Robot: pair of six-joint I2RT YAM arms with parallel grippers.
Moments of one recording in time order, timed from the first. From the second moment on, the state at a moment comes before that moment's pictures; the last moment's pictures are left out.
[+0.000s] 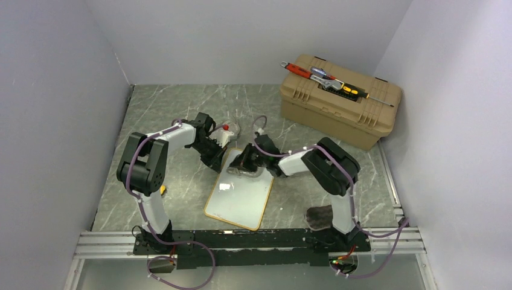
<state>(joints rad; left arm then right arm) -0.33 1.86 1.16 -0.71 0.53 0.46 0.74 1.97 0.85 0.49 -0.27 1.13</state>
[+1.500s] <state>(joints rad) -0.33 1.87 1.17 -0.73 0.53 0.47 0.81 1.88 0.90 0.23 -0.05 1.08</state>
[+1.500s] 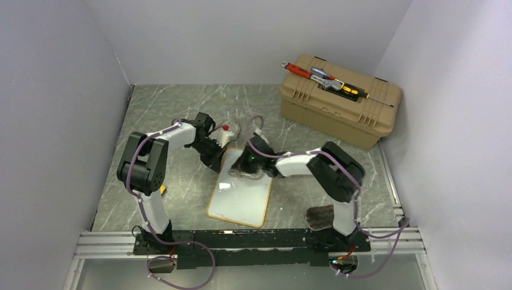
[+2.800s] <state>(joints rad) -0.74 1.43 0.81 -0.90 0.35 0.64 0.51 1.97 1.31 -0.39 0.13 0.74</state>
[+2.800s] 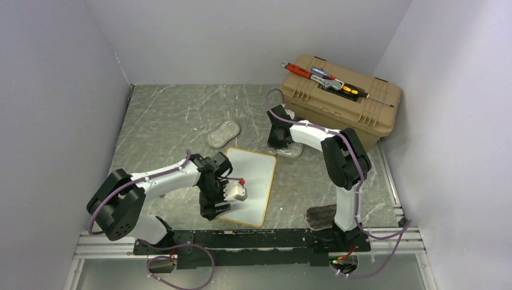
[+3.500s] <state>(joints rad) -0.85 1.44 0.76 -0.54 -0.06 0.70 0.57 1.77 0.92 -0.04 0.18 0.83</state>
